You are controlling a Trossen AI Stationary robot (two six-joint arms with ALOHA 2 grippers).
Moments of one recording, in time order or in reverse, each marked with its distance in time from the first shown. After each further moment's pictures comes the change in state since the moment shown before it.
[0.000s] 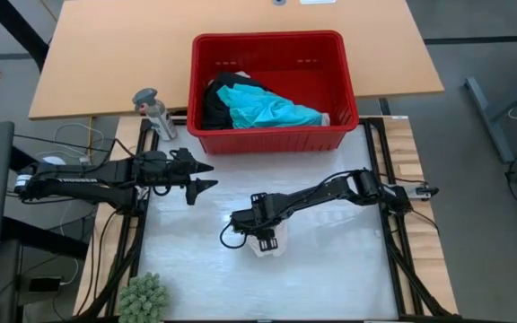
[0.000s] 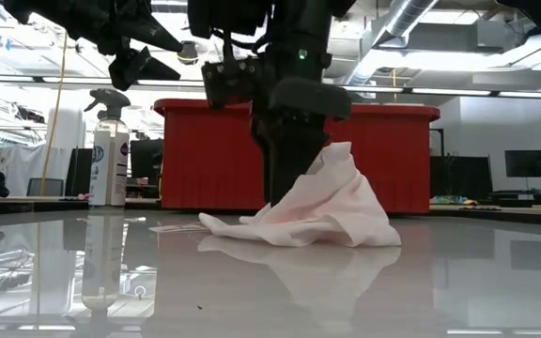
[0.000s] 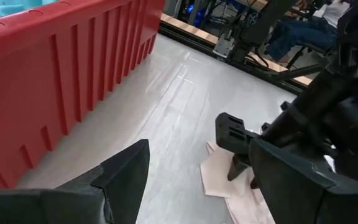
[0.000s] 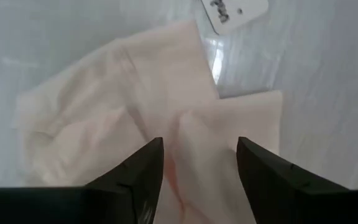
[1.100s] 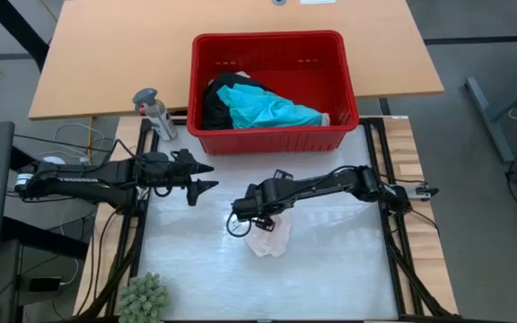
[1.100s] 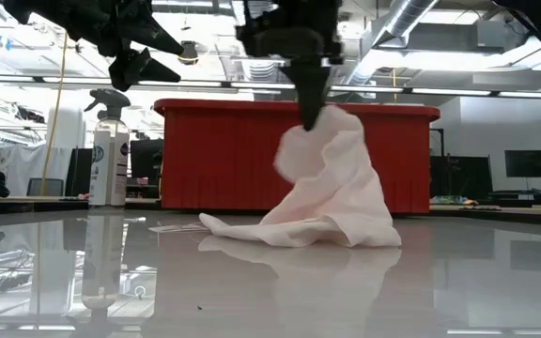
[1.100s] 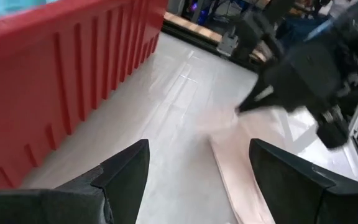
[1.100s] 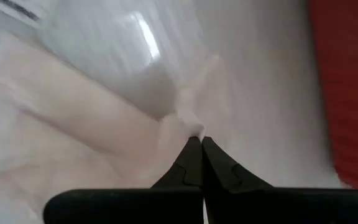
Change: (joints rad) left arm -0.022 0.016 0.000 -0.005 -0.020 0.004; right arm -0.028 -0.011 0.298 -0.558 0.277 0.587
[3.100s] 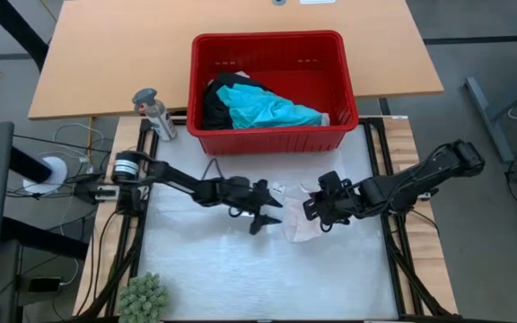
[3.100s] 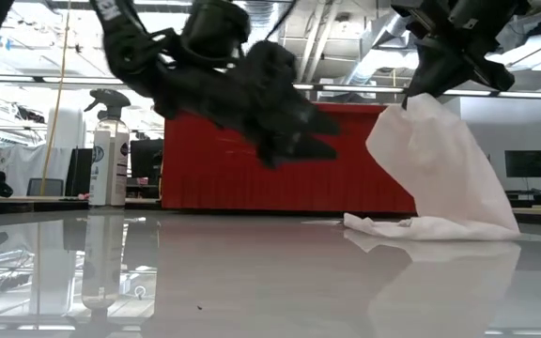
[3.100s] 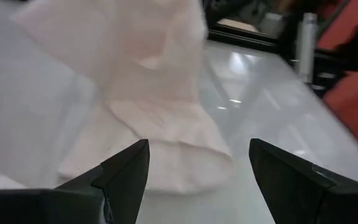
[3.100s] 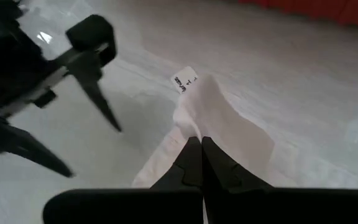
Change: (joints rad) left arm -0.061 1.138 0.344 0.829 0.320 0.181; right arm 0.180 -0.967 -1.218 0.806 0.223 0.716
